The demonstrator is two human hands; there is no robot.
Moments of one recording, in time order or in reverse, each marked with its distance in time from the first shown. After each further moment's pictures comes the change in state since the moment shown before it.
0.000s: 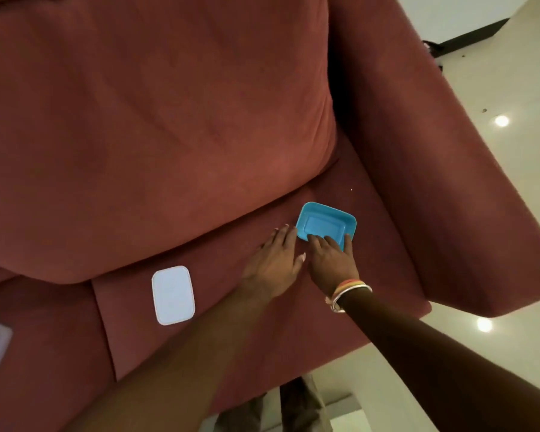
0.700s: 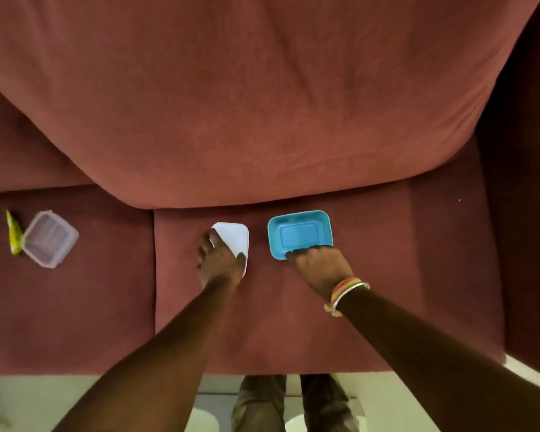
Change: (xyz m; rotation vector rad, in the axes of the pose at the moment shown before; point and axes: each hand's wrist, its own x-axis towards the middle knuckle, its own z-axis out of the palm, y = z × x) left_hand -0.089 -0.192 0.054 -0.301 0.219 -1.015; right_hand 0.021 -0.135 0.028 -0.373 -0.004 -0.699
